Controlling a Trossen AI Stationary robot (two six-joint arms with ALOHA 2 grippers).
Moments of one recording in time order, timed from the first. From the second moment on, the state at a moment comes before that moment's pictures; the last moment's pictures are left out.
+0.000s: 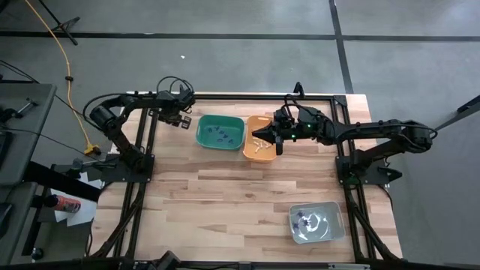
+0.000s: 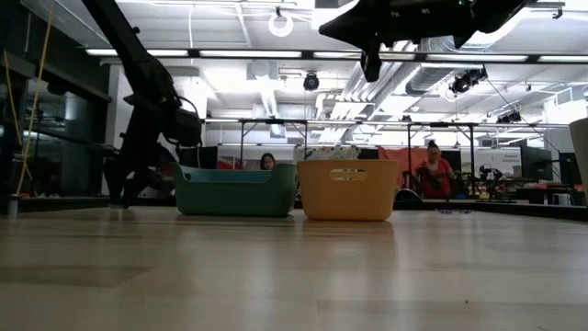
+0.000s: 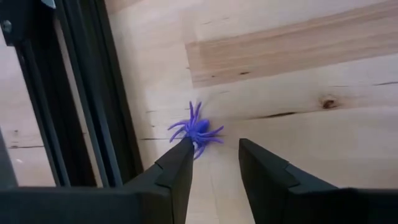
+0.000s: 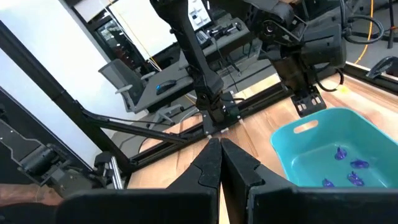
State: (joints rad) left arm 0.88 1.68 0.84 -0.76 -0.44 -0.46; right arm -0.20 1.28 0.77 0.42 -0.24 0.47
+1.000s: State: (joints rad) left arm 0.79 1.19 0.84 -0.70 -0.21 -0.50; right arm -0.12 1.28 0.77 0.50 -0.14 0.34
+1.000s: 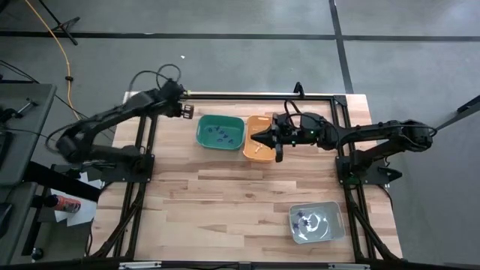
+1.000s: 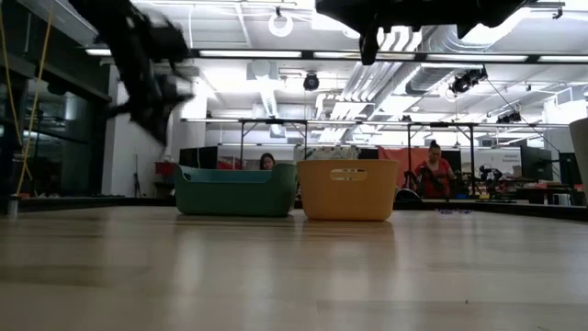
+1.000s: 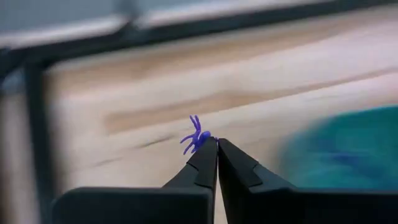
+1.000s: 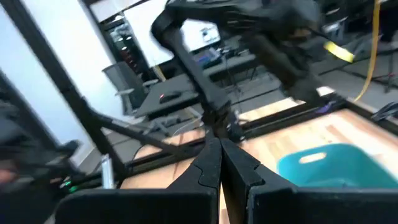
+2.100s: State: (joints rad) left arm 0.14 0.86 0.84 0.10 0.20 -0.32; right arm -0.13 1.28 0.77 0.78 -0.19 0.44
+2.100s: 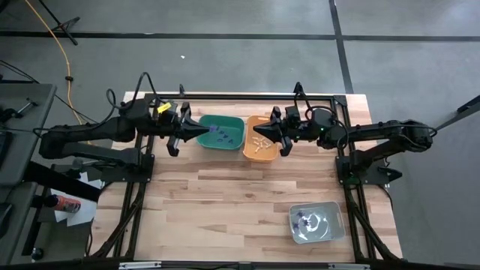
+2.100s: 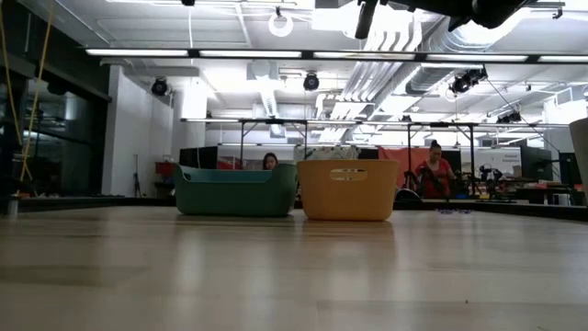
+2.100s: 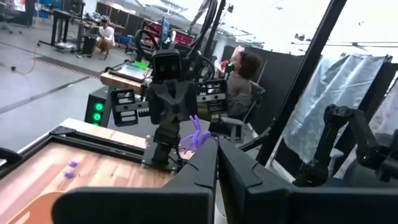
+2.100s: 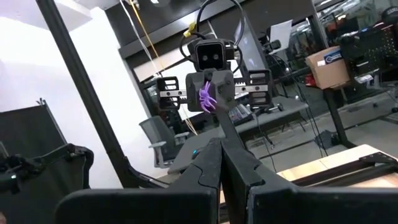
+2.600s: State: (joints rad) left arm 0.14 0.95 0.84 0.16 0.22 -0.33; right arm -0.08 1.36 0.96 0.50 -0.15 0.45
